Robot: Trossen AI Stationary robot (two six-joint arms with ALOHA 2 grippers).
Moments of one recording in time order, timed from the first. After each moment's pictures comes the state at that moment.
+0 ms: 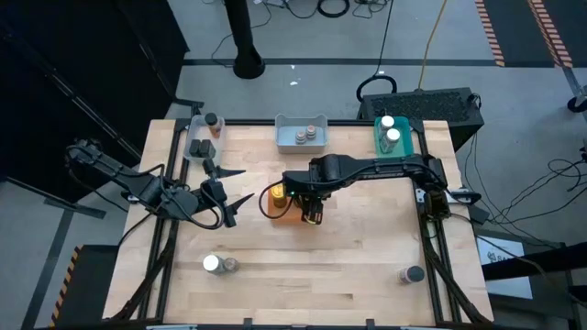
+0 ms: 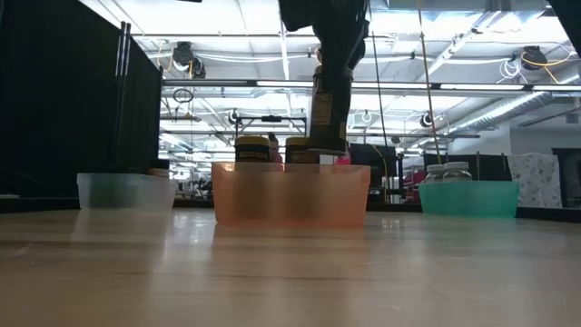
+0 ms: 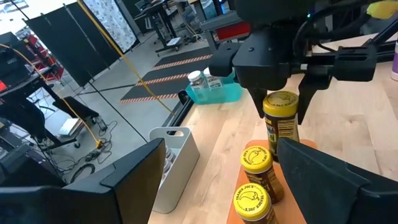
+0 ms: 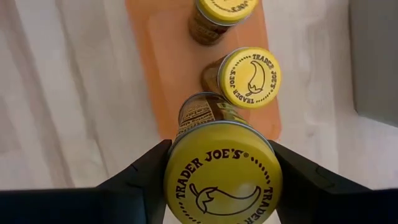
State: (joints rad) left arm -0.46 0.99 0.86 -0.23 -0.89 0.07; right arm 0.05 2.00 1.97 -1.33 0.13 0.25
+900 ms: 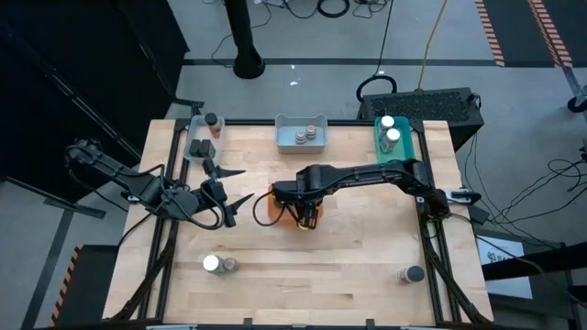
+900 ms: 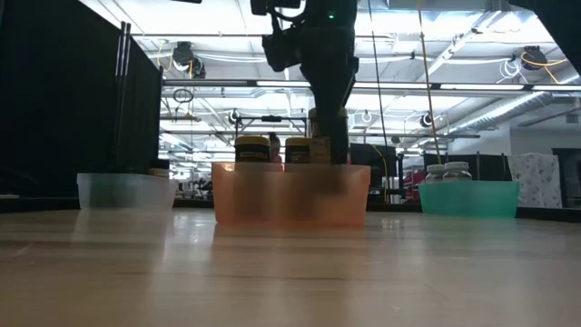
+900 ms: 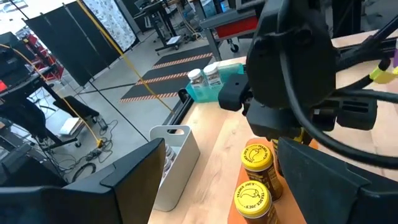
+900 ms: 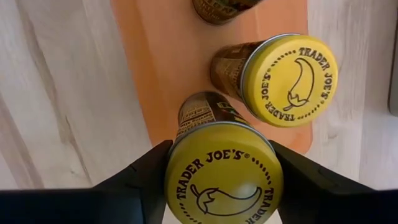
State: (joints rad) left arm -0.46 0.99 0.86 -0.24 -0.89 0.06; right arm 0.05 2.13 1.97 -1.33 0.13 0.24
